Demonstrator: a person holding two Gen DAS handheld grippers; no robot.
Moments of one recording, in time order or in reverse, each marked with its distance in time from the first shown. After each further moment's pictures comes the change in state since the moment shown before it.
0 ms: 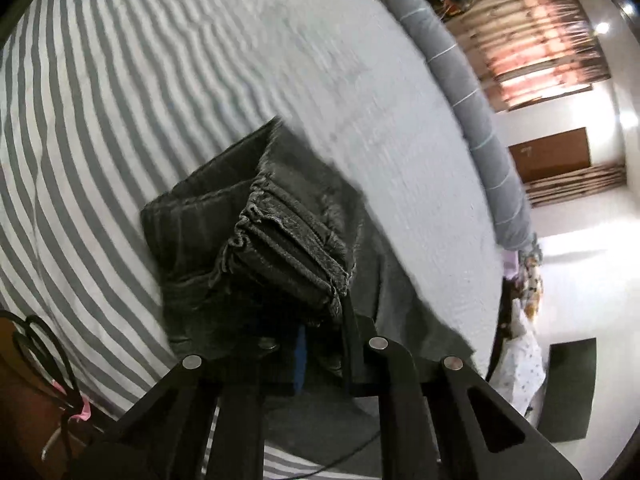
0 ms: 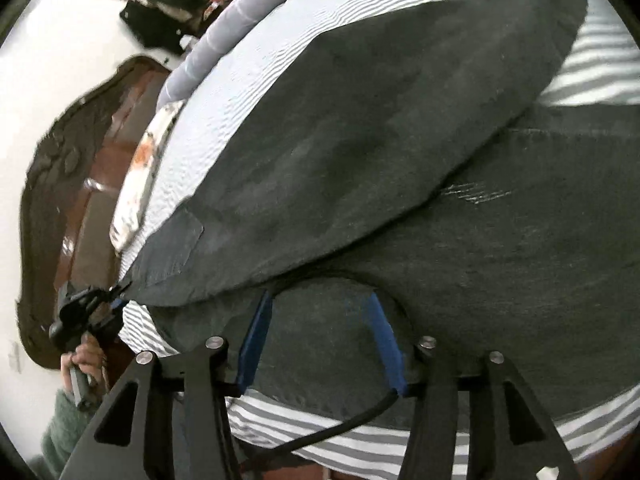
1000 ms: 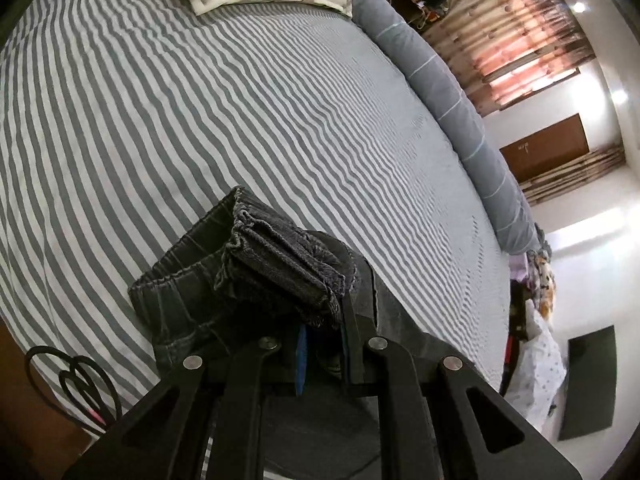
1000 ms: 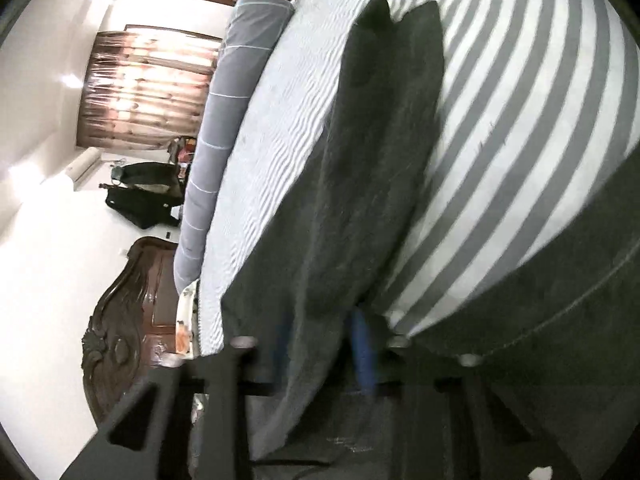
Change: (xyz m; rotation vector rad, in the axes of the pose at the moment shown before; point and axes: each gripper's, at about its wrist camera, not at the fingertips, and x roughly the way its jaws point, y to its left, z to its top) left arm -0.010 -0.031 0.031 0.108 -0.069 0.059; right arm -0.040 -0.136 0.095 0.440 -0.383 0.176
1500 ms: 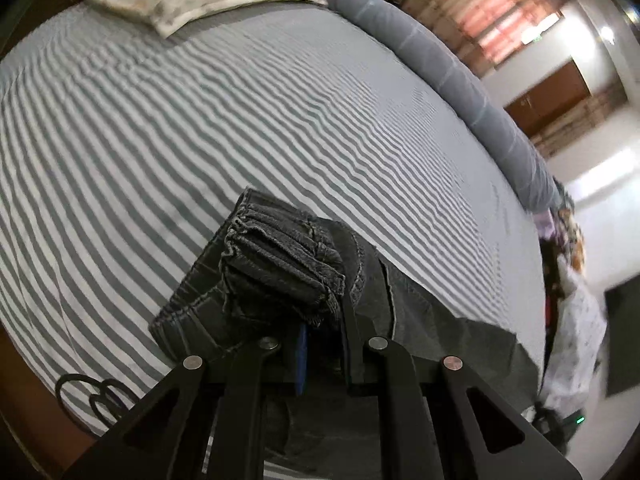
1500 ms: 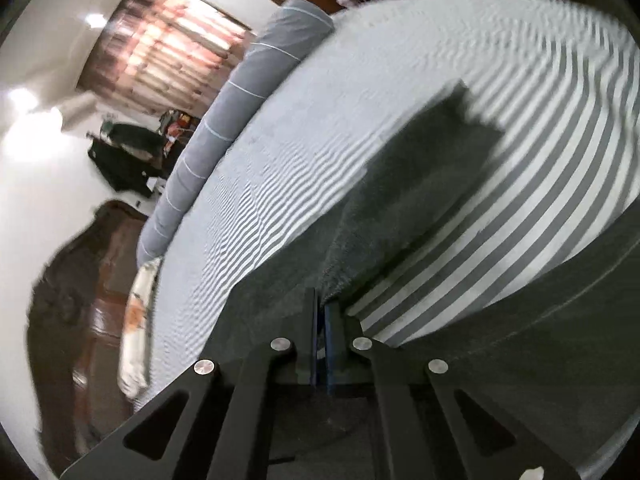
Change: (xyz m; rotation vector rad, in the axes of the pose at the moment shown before) left arm 0.009 -0.012 0.005 0.202 0.035 0.093; right arm -0.053 0.077 -0.002 -0.283 -0.060 -0.191
